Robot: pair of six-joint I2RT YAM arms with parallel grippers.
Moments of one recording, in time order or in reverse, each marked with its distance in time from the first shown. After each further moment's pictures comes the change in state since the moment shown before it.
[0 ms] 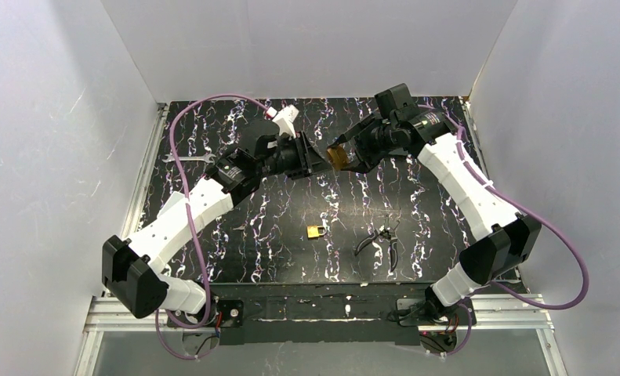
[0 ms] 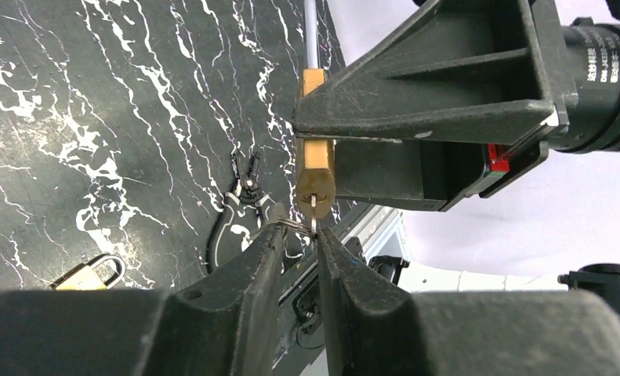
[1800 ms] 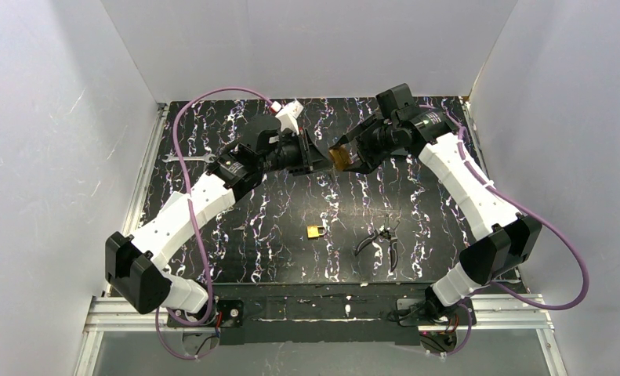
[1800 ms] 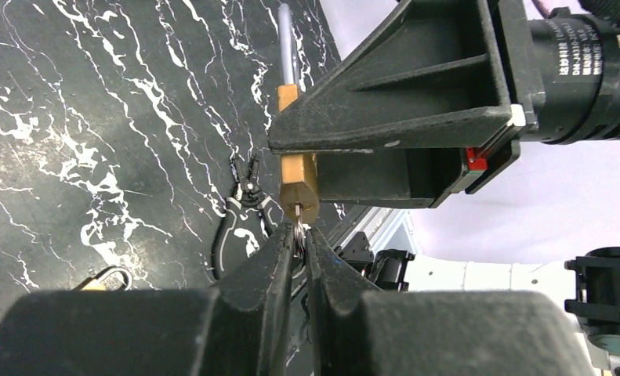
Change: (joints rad) left arm 0.002 0.031 0.048 -0.008 0.040 0.057; right arm -0.005 -0.002 0.000 -0.017 0.002 -0.016
